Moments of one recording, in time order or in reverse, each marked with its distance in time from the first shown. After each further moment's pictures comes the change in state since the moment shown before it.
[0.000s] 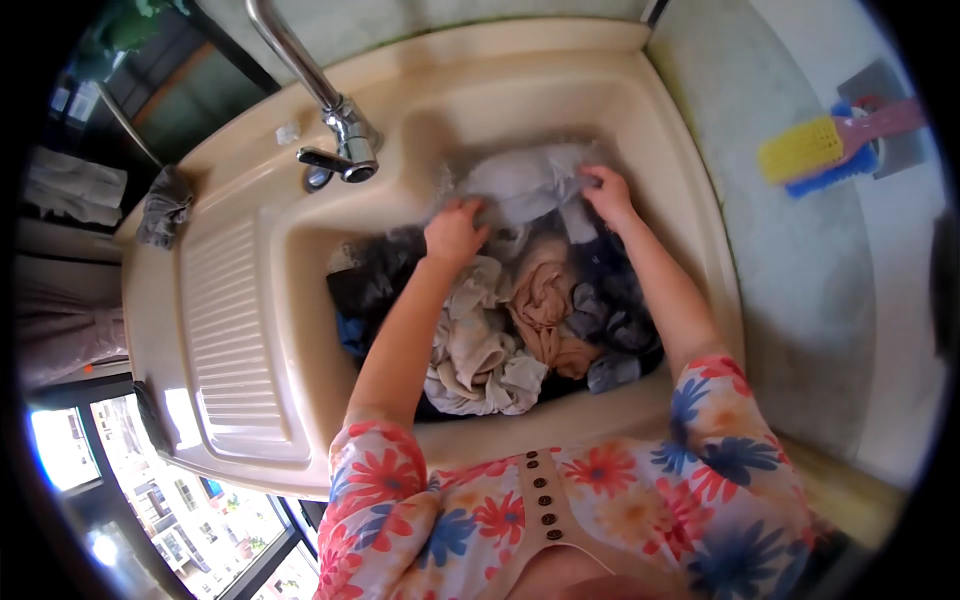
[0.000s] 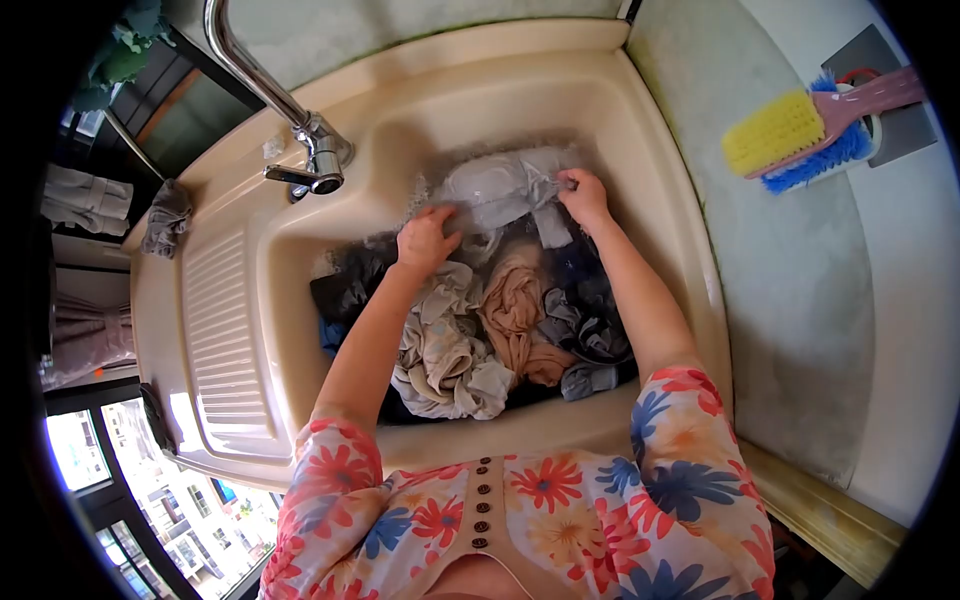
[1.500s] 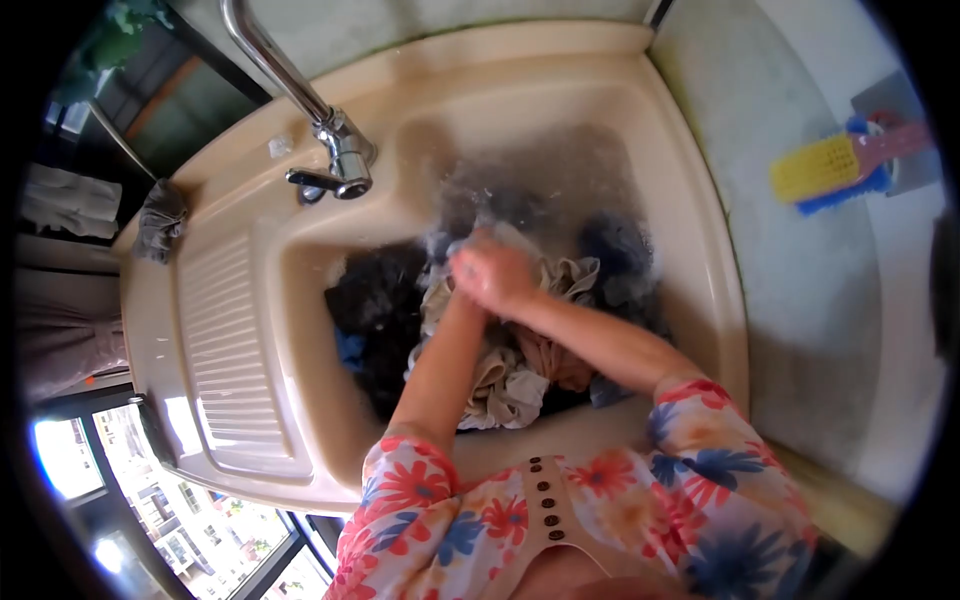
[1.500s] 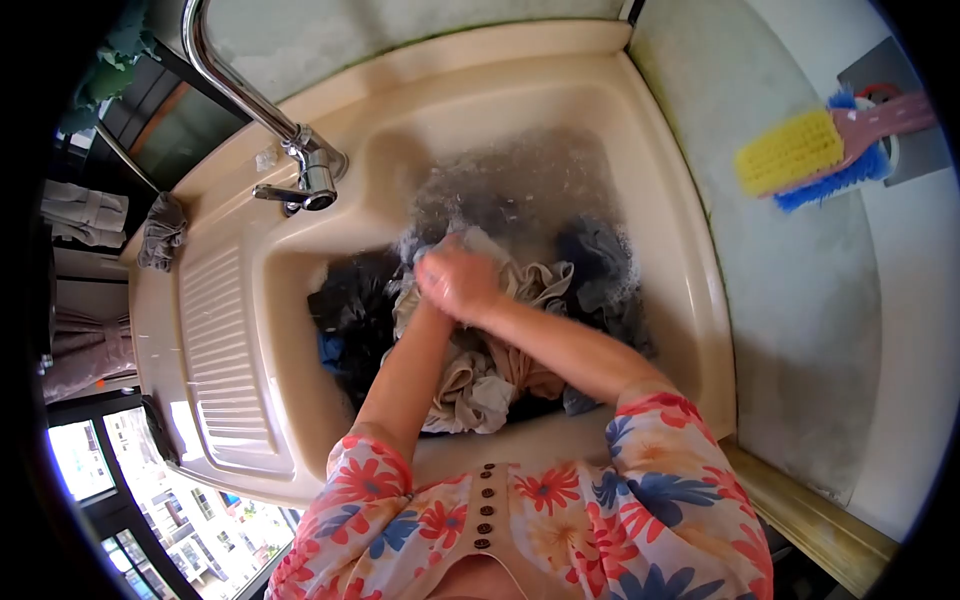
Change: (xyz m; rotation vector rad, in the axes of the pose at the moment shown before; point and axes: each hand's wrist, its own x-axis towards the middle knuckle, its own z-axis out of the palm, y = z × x) left_hand -0.017 0.040 0.074 -2.404 0.199 0.245; right_hand -0.104 -0.153 0.099 -0.100 -0.027 -0.473
